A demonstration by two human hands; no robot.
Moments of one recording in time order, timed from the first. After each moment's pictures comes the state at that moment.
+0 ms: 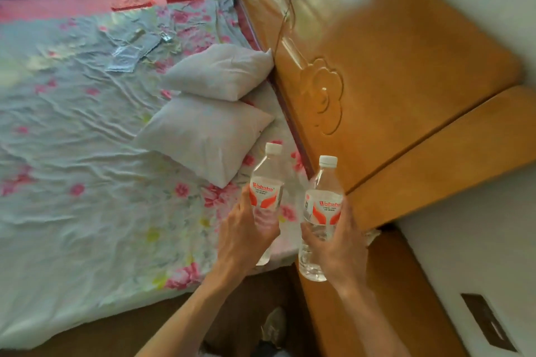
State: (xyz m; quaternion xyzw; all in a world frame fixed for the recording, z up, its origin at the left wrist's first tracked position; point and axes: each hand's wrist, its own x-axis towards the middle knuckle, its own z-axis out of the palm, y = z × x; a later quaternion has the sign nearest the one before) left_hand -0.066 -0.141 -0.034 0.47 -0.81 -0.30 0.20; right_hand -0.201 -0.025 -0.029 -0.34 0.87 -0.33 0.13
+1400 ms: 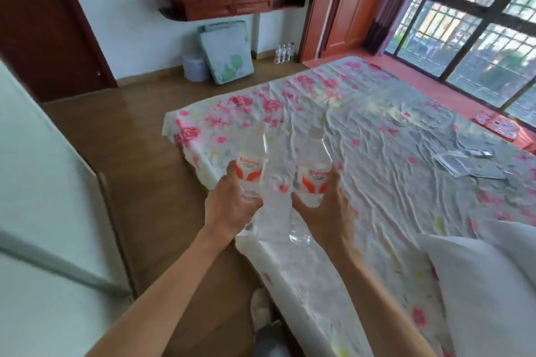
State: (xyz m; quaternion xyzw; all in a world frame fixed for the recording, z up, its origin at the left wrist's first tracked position) left_hand 0.589 -0.190 0.043 0.85 -0.38 -0.07 0.35; right_hand 0.426 -0.284 0.059 -0.80 0.46 -0.30 0.23
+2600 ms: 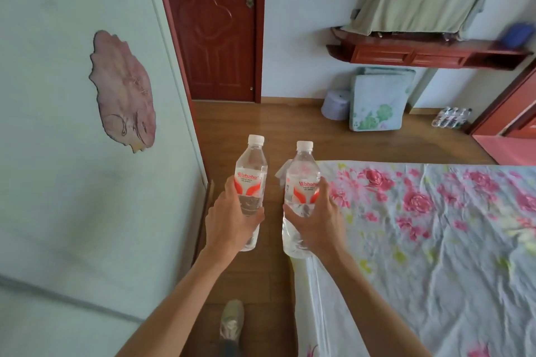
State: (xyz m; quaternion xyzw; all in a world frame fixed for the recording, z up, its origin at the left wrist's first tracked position) left_hand 0.951 -0.213 0.029 0.93 -0.08 0.06 0.35; right_hand 0.894 -0.384 0.035 -0.90 0.19 -0.18 0.34
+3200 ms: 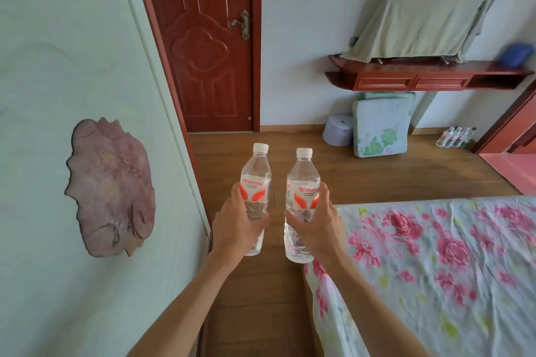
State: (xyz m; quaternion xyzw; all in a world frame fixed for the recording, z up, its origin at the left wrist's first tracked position) left_hand 1.183 -0.220 0.046 0.92 -0.11 0.05 0.36; right_hand 1.121 -0.382 0.046 -0.90 0.20 -0.20 0.34
